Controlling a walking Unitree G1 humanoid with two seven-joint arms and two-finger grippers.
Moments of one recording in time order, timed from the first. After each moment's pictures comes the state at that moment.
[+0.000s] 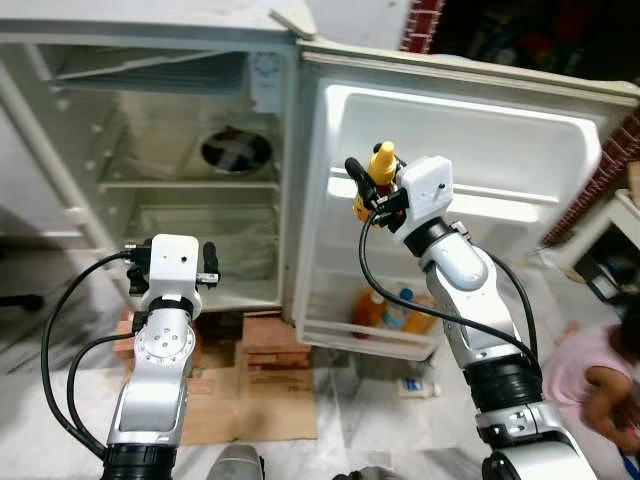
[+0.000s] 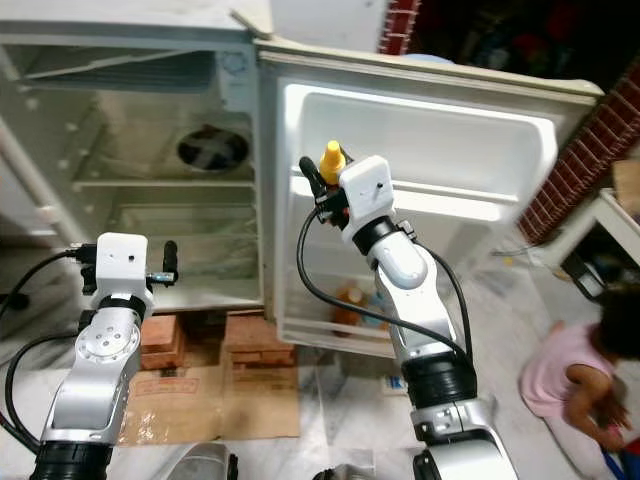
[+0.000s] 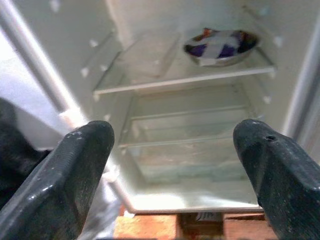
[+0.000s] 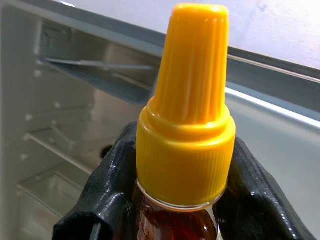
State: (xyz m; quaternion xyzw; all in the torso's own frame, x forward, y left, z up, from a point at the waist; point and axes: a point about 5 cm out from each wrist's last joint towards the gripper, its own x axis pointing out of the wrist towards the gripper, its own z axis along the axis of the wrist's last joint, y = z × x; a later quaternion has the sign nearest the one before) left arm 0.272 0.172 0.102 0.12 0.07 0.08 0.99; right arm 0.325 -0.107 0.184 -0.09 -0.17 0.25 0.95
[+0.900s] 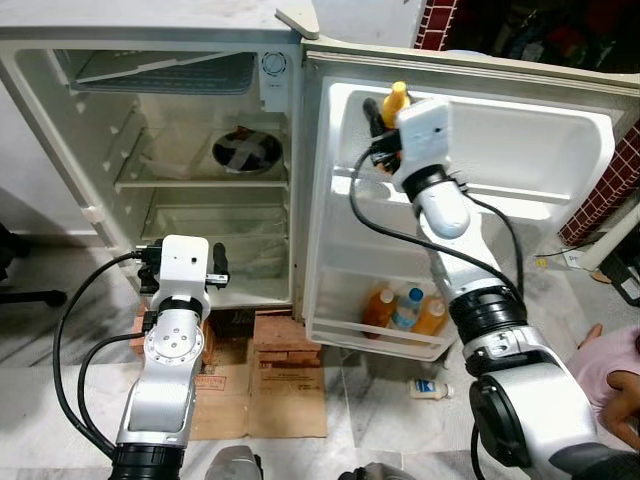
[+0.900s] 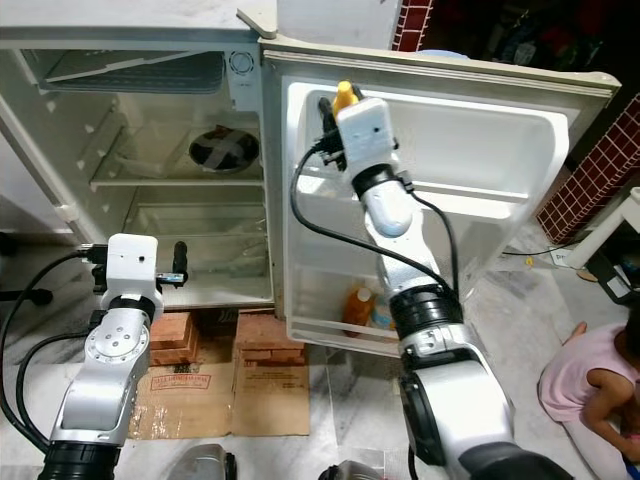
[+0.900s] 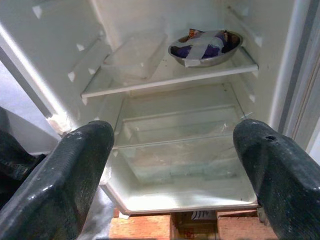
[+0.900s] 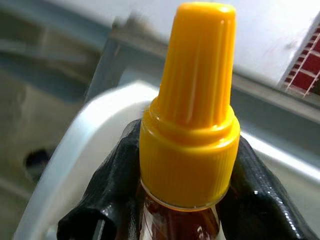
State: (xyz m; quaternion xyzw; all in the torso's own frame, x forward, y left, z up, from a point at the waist) left arm 0.273 0.165 0.104 0.12 0.07 0.07 0.99; right arm 0.378 -0.094 0.198 -0.16 -0.18 0.13 0.96
